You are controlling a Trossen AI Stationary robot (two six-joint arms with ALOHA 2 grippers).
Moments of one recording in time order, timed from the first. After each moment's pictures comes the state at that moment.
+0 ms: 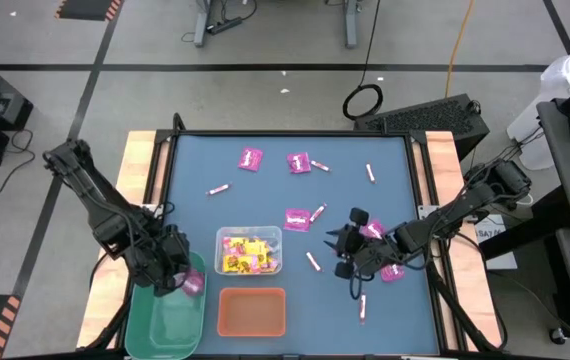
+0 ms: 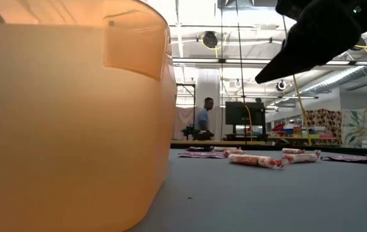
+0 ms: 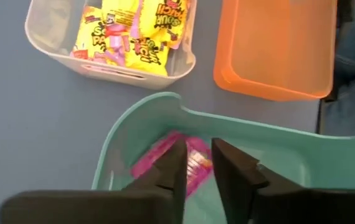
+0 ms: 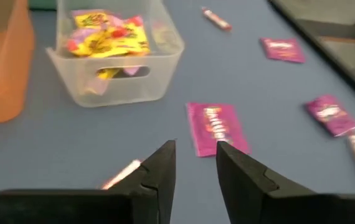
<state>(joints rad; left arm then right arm) -0.85 1.00 0.86 -0.97 -0.25 -1.02 0.48 1.38 0.70 -0.07 0.70 0.40</state>
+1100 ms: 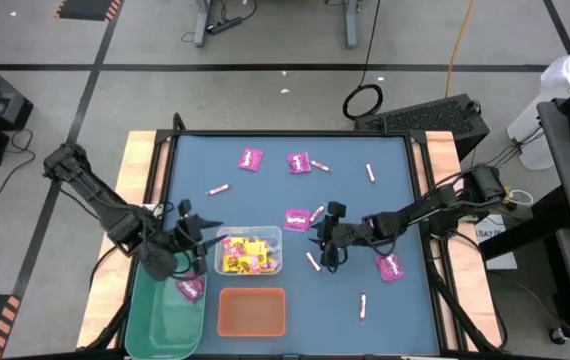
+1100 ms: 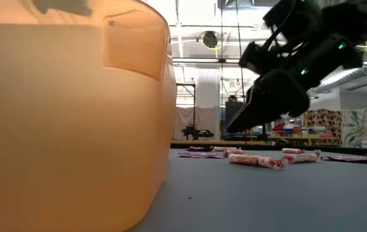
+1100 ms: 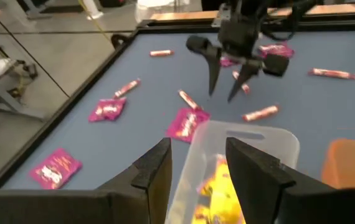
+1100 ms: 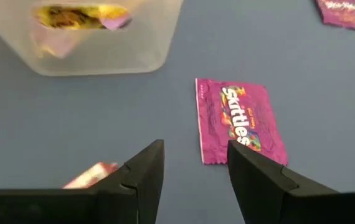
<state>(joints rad) -0.71 1.06 0.86 -0.59 -0.92 -0.53 0.21 1.63 0.62 0.31 0.36 0.18</state>
